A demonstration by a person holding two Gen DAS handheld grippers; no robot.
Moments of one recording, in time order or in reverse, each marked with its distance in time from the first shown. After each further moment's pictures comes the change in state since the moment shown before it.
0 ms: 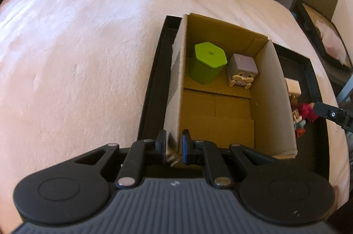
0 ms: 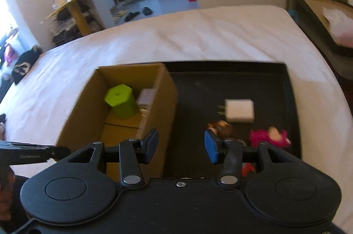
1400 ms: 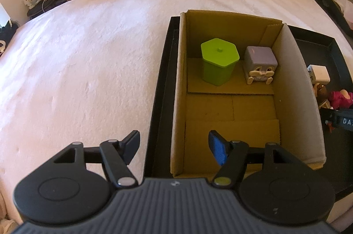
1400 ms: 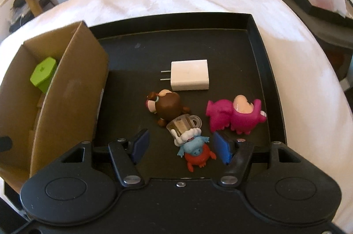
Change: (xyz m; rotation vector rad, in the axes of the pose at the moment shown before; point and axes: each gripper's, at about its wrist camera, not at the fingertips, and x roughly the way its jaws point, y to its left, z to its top) left arm 0.022 -0.036 0.009 0.114 -0.004 0.213; right arm 0.070 -0.035 -0.019 0.014 0.137 -0.195
